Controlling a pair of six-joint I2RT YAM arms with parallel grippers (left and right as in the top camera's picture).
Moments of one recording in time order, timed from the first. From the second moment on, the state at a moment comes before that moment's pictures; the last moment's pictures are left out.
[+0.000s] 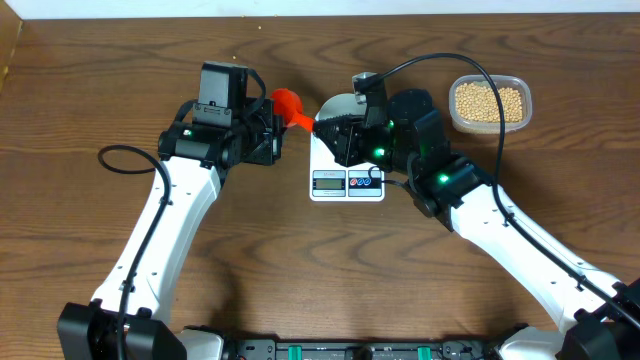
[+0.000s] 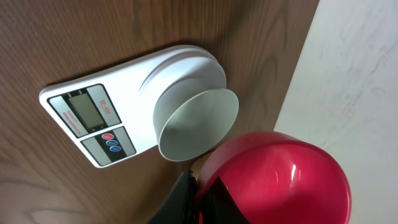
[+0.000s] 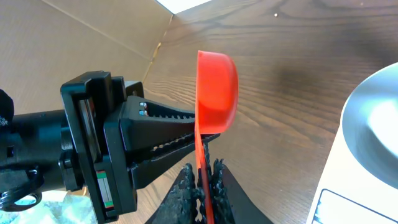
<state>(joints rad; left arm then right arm) -0.20 1.50 1.25 -0.67 0.29 -1.69 0.59 1.52 1.08 0.03 -0.43 0.69</state>
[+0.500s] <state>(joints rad) -0.20 1.50 1.25 -0.66 0.29 -1.68 0.58 1.52 1.08 0.03 -0.43 0.69</state>
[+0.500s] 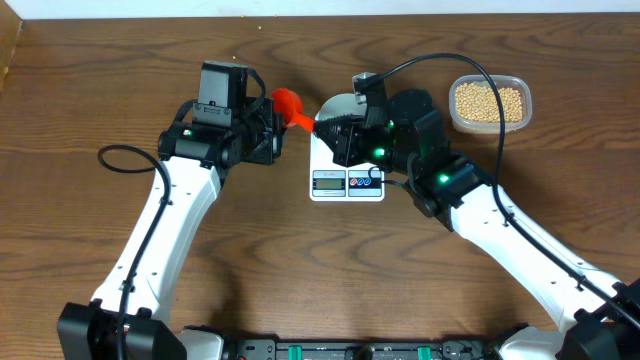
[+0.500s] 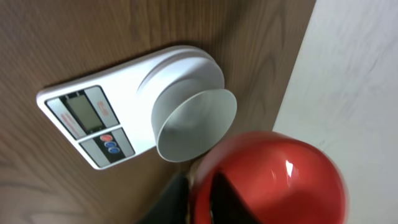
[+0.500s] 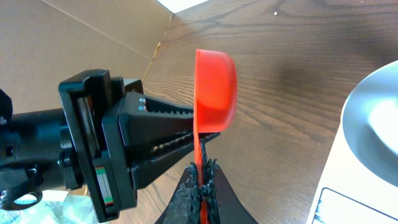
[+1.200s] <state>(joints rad) -0.20 1.50 1.25 -0.58 0.30 -1.19 0.21 1.25 1.08 -0.34 -0.47 0.53</state>
